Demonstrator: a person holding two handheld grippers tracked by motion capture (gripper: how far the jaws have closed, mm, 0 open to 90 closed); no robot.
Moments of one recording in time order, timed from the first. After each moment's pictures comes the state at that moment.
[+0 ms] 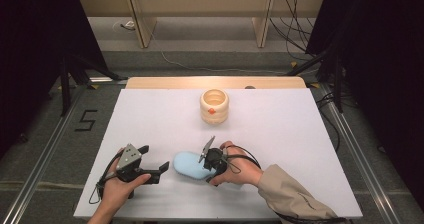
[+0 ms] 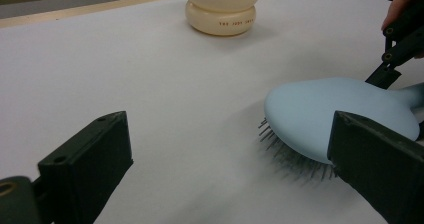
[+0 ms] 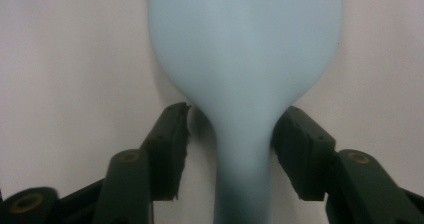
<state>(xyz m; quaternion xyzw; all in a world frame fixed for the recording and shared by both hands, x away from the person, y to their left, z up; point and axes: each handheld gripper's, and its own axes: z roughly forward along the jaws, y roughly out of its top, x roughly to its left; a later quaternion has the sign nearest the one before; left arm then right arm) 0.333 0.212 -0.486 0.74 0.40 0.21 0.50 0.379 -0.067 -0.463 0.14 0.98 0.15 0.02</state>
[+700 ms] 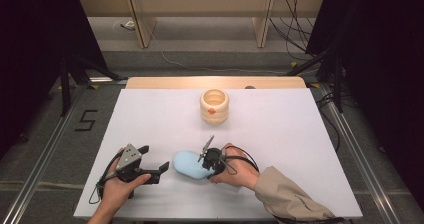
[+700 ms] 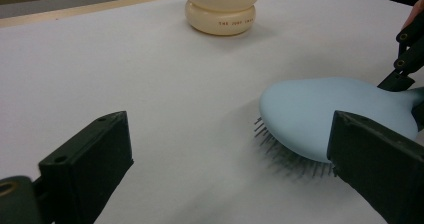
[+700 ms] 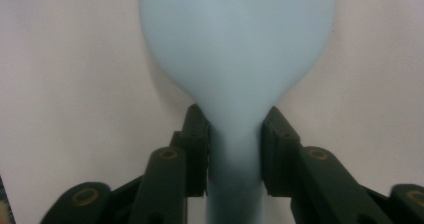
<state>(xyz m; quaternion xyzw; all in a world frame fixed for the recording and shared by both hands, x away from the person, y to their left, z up) 0.333 0.212 -0.486 0.74 0.40 0.21 0.50 0.376 -0.064 -0.461 0.18 0.97 0.14 0.02</state>
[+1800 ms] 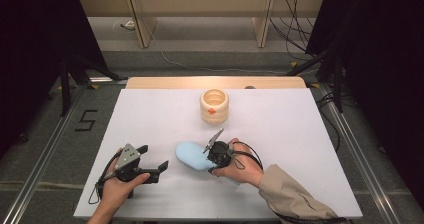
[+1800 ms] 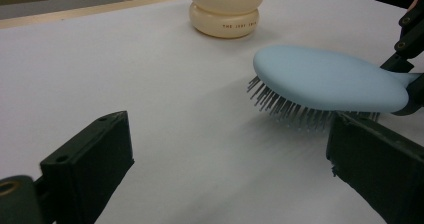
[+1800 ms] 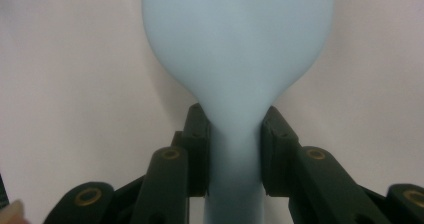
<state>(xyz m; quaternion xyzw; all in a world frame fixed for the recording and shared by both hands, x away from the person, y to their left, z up) 0.333 0.214 -0.485 0.74 0.40 0.21 0.50 0.385 -0.079 -0.451 0.23 0.95 0.20 0.02</state>
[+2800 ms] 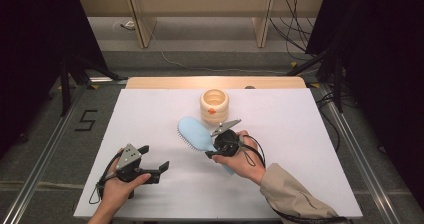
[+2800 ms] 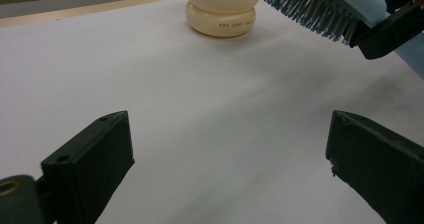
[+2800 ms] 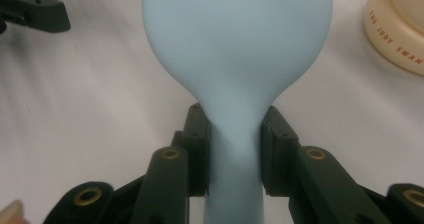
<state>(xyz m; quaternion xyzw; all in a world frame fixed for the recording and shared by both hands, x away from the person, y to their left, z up) 0.333 0.211 -0.486 0.74 0.40 0.20 0.51 0.396 -0.094 -0.434 0.30 0.89 0.34 0.06</state>
